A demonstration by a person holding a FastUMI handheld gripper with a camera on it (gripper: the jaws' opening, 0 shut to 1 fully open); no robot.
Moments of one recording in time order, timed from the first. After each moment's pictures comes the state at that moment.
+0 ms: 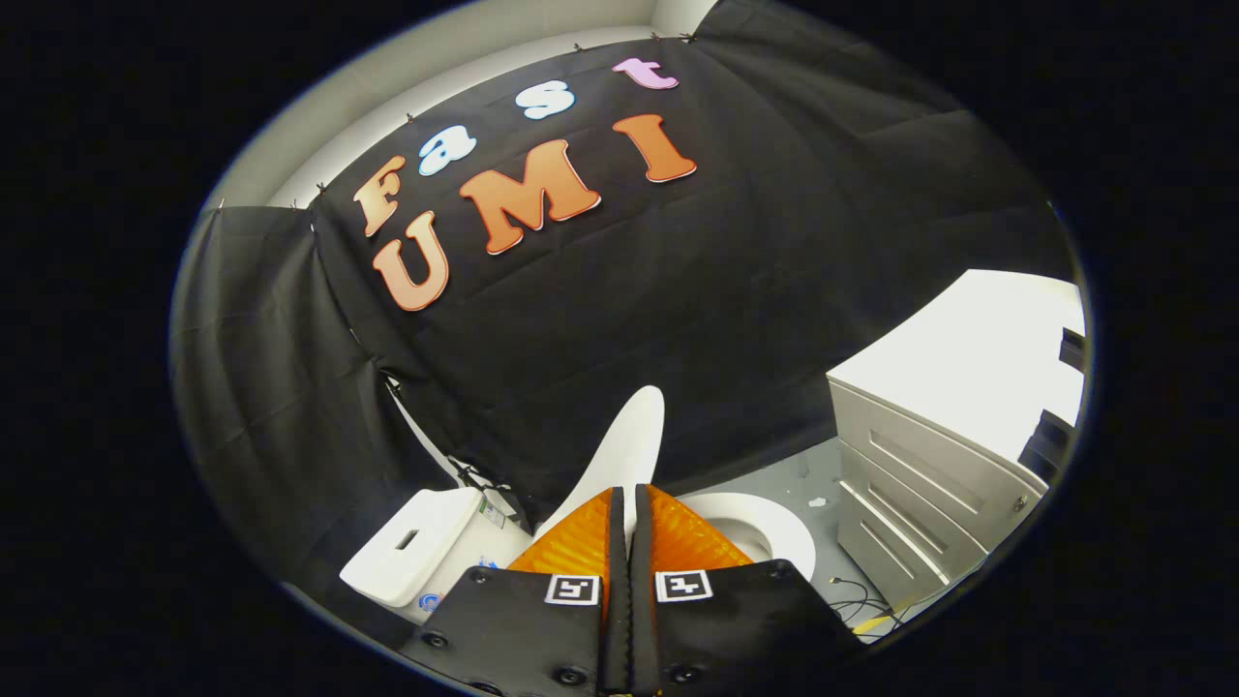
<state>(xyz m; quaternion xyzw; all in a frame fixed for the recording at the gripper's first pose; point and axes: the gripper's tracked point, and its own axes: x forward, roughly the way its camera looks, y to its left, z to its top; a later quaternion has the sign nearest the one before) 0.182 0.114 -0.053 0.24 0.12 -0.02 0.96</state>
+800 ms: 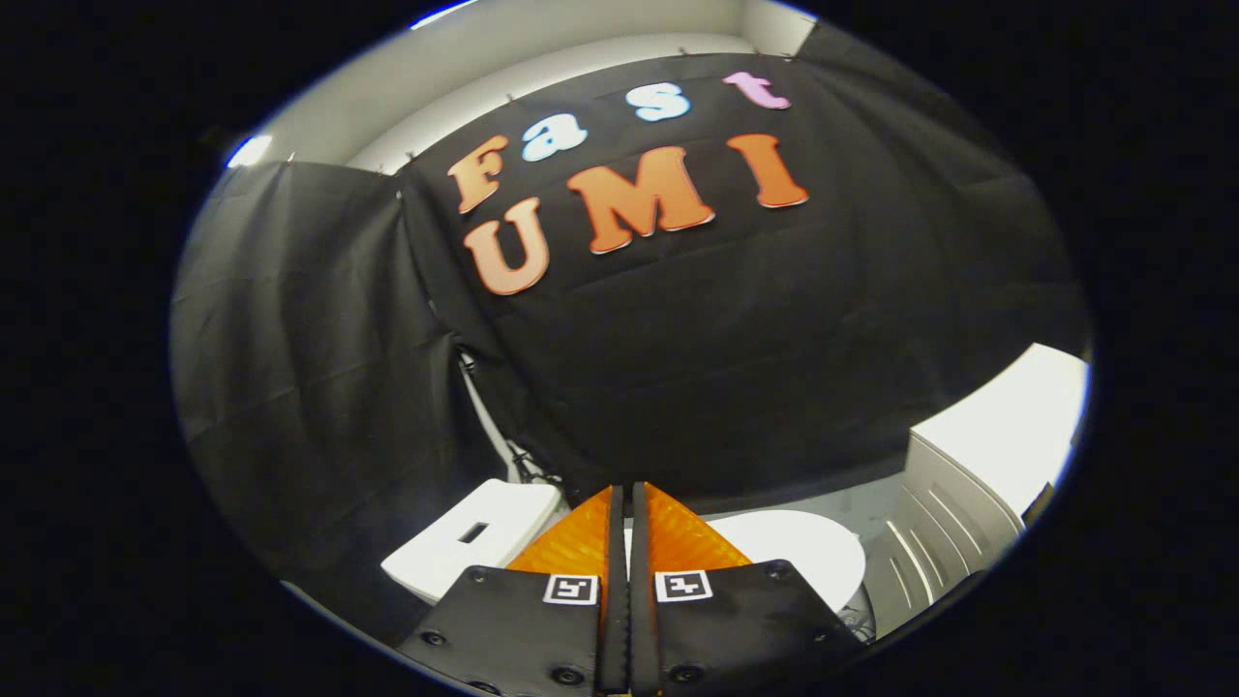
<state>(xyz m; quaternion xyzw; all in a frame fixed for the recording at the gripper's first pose) 0.164 0.177 0.000 0.19 0.09 0.05 0.98</state>
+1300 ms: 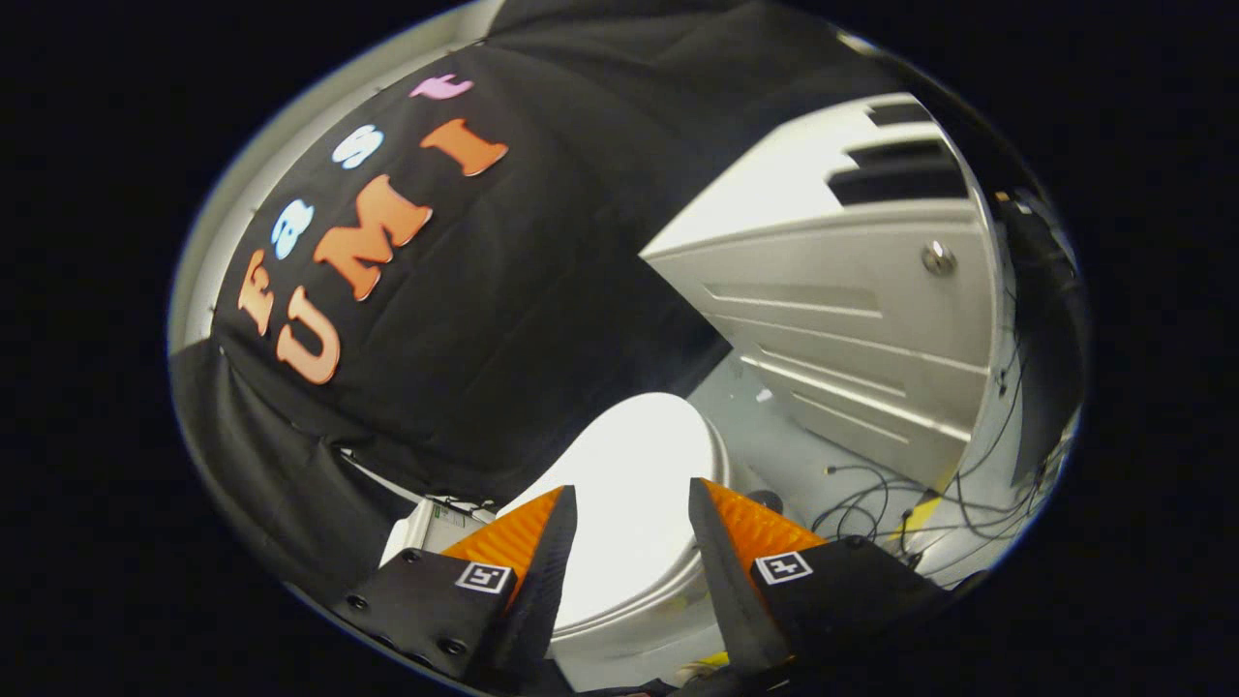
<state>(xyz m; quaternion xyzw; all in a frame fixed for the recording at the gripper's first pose) 0.061 0.040 -0.251 0.47 0.23 -0.14 0.84</state>
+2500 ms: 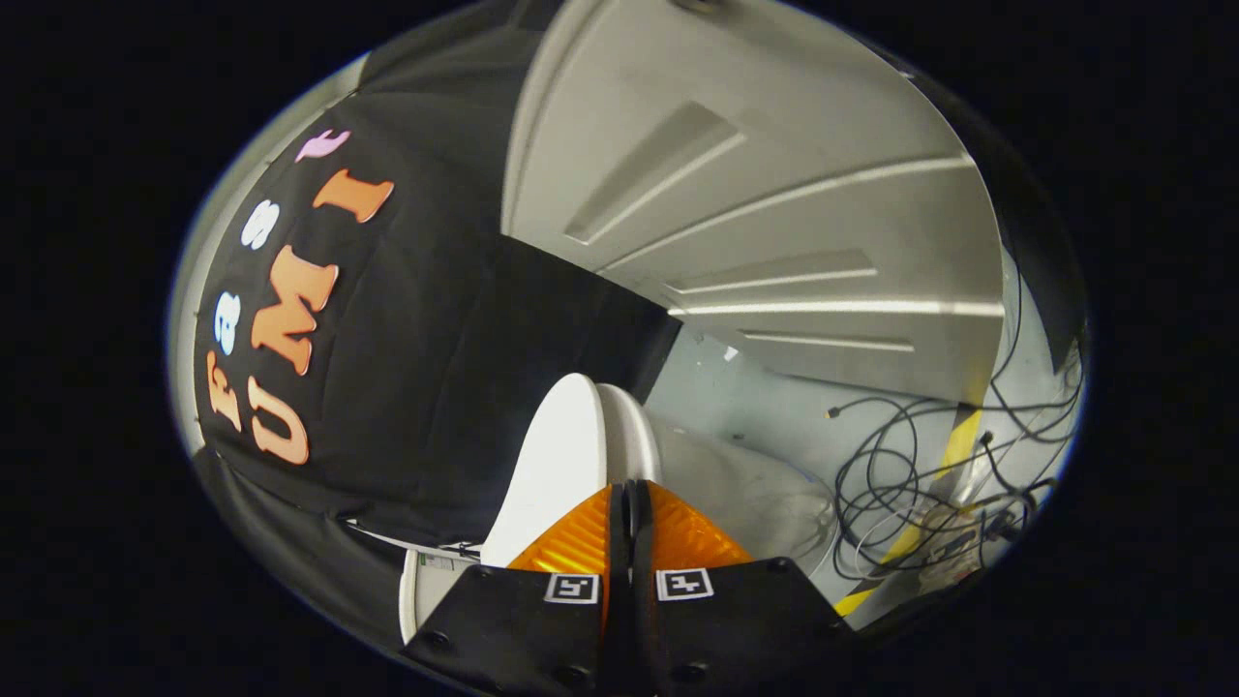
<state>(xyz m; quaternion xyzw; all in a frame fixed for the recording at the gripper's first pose) 0.091 0.032 -0.328 0.53 0.21 -0.16 0.81</state>
